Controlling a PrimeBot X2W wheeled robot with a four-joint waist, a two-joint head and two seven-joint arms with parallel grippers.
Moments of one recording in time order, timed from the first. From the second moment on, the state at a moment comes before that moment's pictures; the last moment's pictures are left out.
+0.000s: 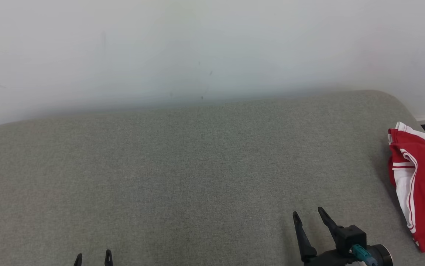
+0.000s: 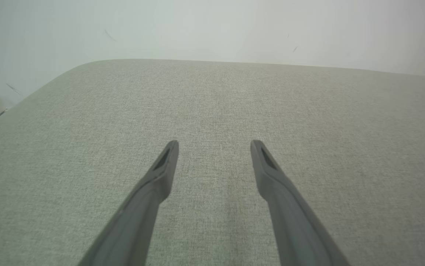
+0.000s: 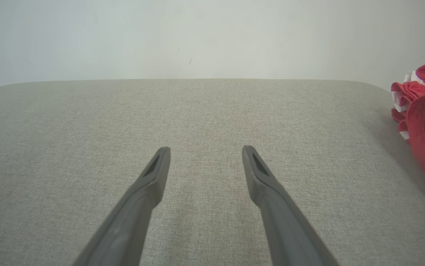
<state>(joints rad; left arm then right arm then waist) 0.06 0.05 0.03 0.37 -0.13 -0.04 -0.26 -0.15 -0.05 0.04 0.56 0.02 0.13 -0.26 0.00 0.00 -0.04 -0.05</state>
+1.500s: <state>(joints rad) 0.05 0.05 0.05 0.38 -0.47 -0.06 -0.18 -0.12 -0.05 0.00 0.50 0.34 0.13 -0.17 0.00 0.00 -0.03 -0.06</state>
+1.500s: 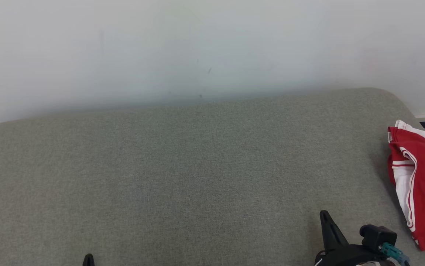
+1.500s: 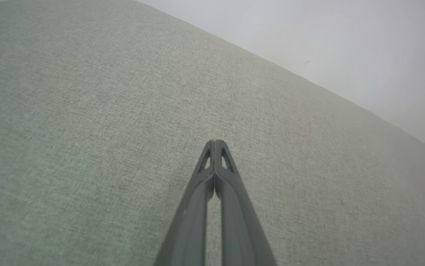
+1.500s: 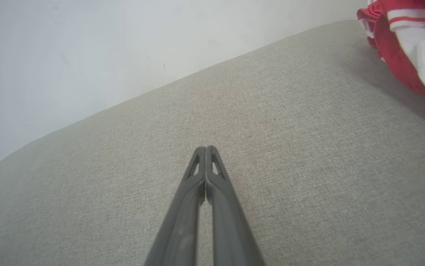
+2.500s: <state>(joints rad) -0.01 0.05 0.07 0.33 -0.92 -0.09 -0.07 -0.12 -0.05 -0.04 0.40 0.84 0.13 -0.06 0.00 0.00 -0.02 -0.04</state>
